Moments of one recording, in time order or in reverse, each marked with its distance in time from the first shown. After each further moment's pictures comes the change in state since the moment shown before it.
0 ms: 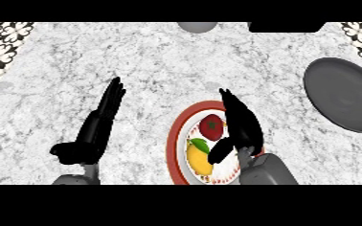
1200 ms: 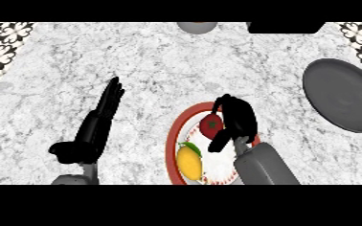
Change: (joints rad) left arm 0.002 -0.013 0.025 -0.001 -0.016 -0.025 0.006; right arm -0.078 0.012 -0.032 0.201 0.169 -0.027 -0.153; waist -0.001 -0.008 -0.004
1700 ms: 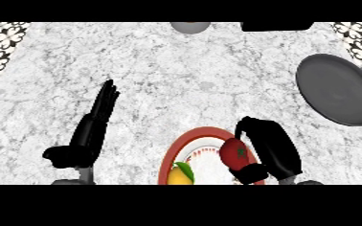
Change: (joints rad) left arm 0.031 0.001 0.016 -0.017 -0.001 0.012 -0.006; right arm 0.265 -0.294 0.090 -0.390 -0.021 0.008 -0.320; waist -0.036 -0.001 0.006
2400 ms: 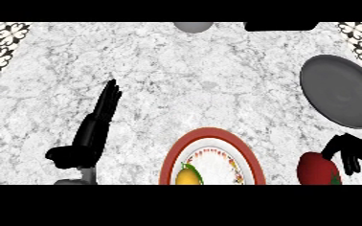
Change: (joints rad) left arm -0.001 -0.011 -0.013 -0.009 -0.008 0.000 0.007; right arm 0.363 -0.217 -0.431 -0.411 -0.402 -0.130 -0.299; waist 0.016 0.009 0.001
